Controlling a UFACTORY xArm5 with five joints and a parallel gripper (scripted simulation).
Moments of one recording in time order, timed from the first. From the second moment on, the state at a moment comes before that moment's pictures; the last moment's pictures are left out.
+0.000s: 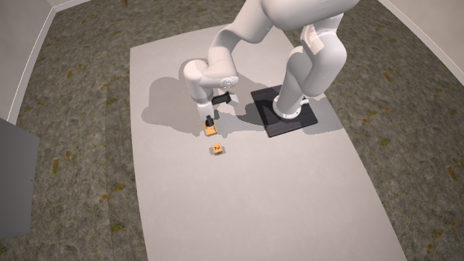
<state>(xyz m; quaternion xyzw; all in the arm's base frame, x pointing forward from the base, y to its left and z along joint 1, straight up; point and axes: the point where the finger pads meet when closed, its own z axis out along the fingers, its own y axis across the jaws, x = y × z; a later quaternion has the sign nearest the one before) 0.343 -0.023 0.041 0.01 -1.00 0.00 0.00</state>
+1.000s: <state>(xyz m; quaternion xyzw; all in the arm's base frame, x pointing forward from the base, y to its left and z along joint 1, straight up) 0.343 -0.023 0.027 0.01 -1.00 0.00 0.00</state>
